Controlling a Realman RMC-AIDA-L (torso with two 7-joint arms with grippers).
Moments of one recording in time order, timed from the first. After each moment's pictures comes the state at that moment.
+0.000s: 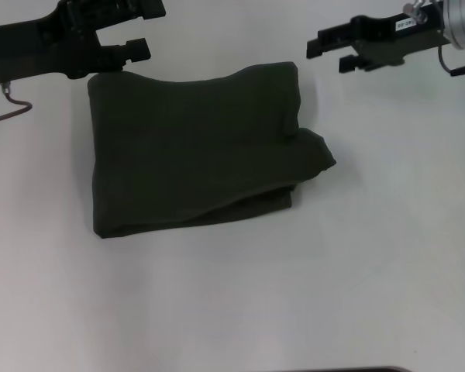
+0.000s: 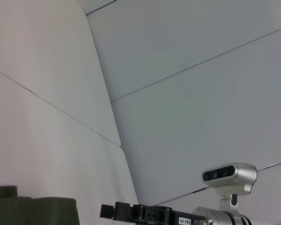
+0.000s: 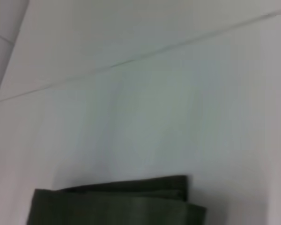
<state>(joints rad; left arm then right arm) -0.57 -2.11 -2.55 -0.89 -1.20 1.69 -2.53 0.84 1.96 -0.79 -0.58 -2.33 -1.24 2.62</state>
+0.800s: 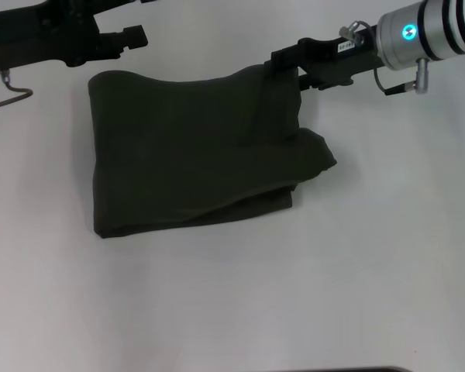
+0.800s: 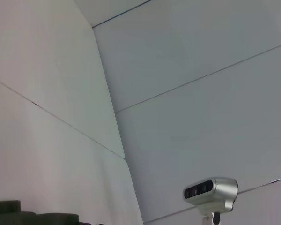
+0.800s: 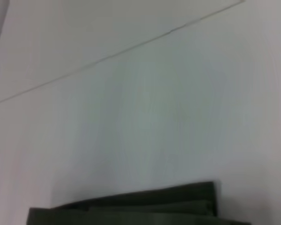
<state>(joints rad) -0.59 -2.11 -2.56 -0.89 -1.20 1.66 -2.56 0.93 2.03 -0.80 -0.41 -2.36 -1.03 2.65</state>
